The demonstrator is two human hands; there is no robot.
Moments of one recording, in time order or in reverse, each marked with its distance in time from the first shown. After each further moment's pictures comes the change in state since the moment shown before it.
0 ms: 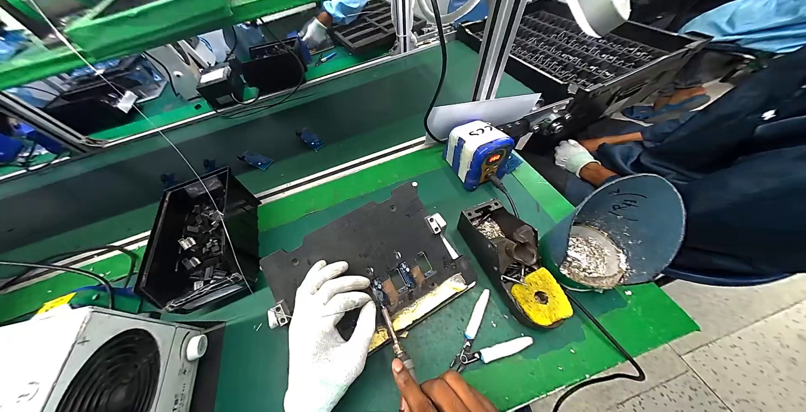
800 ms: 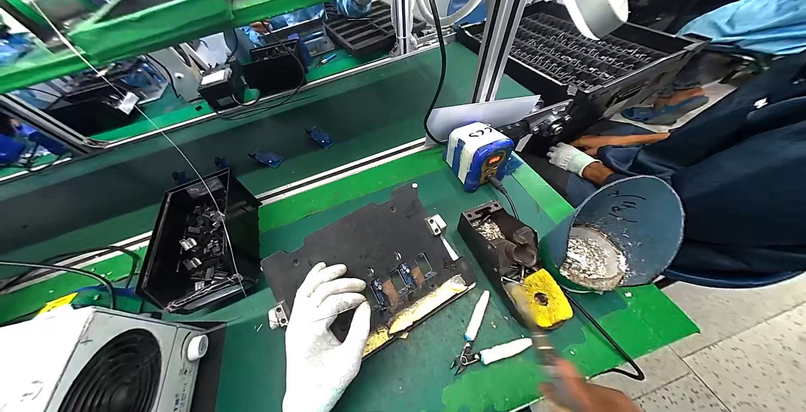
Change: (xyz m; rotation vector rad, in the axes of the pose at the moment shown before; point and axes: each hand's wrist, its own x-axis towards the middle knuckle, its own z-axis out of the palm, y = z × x) left_hand -0.002 -0.001 -0.002 -0.089 0.059 -0.031; right_hand -0.002 0.046 -0.091 -0.088 0.214 0.141
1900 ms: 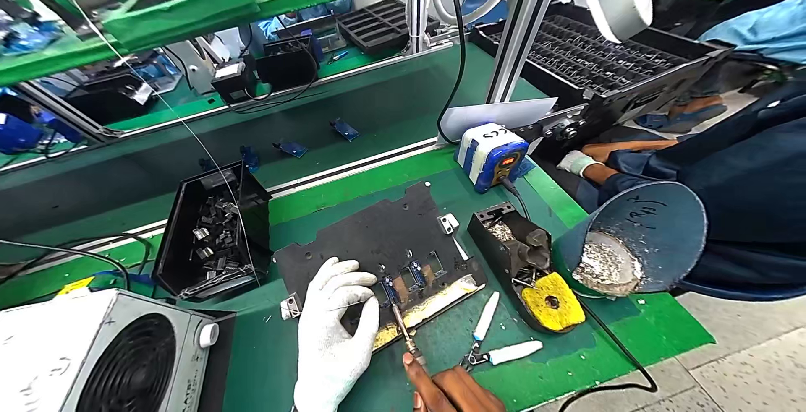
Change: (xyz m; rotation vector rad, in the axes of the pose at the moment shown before) left_hand 0.000 0.002 0.000 -0.009 0.000 -0.024; right_hand -0.025 -0.045 0.084 0.170 -0.281 -0.110
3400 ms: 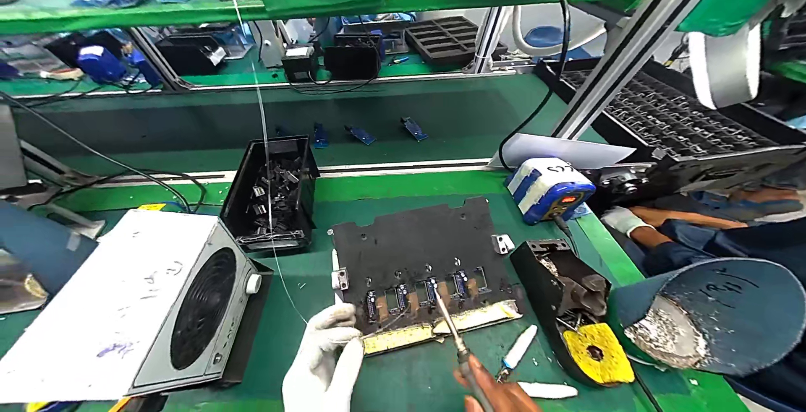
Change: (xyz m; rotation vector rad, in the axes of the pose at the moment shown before) left_hand -0.072 0.029 -0.039 -0.560 0.382 -0.439; right_hand 0.020 0.003 -0.020 0.294 0.045 0.029
